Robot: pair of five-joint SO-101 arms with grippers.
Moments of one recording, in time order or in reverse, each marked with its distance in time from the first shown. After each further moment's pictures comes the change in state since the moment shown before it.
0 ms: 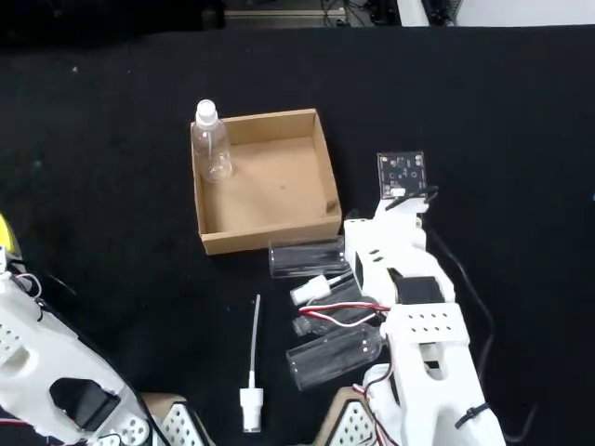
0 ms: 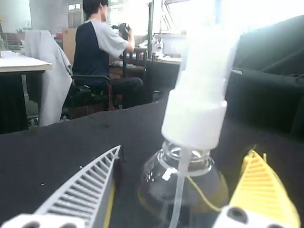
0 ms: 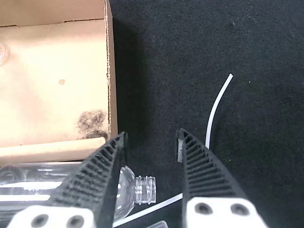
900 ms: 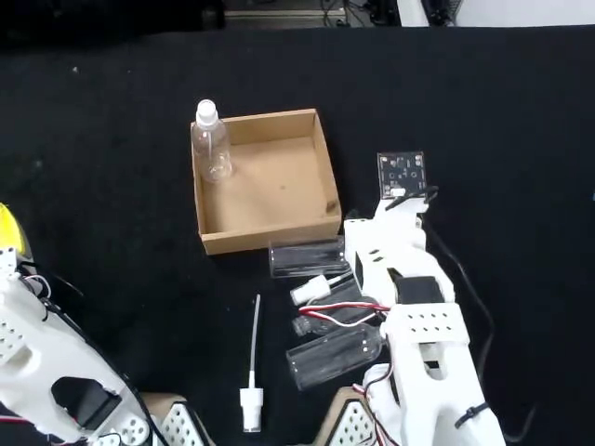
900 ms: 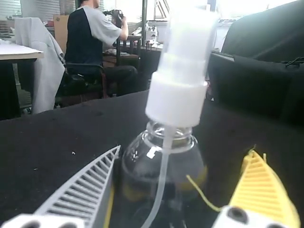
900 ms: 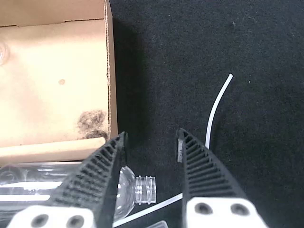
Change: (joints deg) left arm 1.5 -0.4 3.4 0.0 0.0; right arm 0.0 0.0 0.0 0.0 0.0
